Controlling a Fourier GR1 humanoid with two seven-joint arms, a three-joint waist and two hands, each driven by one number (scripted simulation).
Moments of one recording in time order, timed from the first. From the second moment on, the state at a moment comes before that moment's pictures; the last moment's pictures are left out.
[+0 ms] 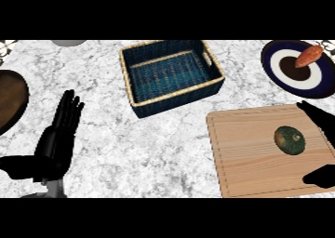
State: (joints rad) left arm 0.01 0.14 -0.09 -1.71 0.10 0.19 0.02; right arm -0.01 -0.51 -0.06 -1.77 0.68 0.43 0.21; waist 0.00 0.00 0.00
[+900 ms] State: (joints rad) left arm -0.01 0.09 -0.05 -1.73 0.06 0.14 0.06; right arm -0.05 -0.43 -0.10 -1.57 0.82 0.42 0.06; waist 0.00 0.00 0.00
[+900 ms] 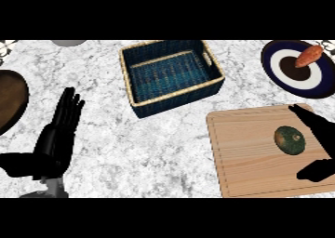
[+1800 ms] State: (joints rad) left arm -0.03 0.07 -0.01 -1.67 0.04 0.12 0.02; right arm -0.11 -0.41 -0.06 -1.41 0.95 0.36 -0.05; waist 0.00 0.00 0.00
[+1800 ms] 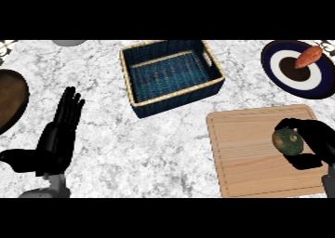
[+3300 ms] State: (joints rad) left arm -0.08 0.03 -0.07 -1.64 0.01 0.10 0.04; right arm -0.43 0.00 0.88 -1.62 0.89 -0.04 0.66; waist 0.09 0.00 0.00
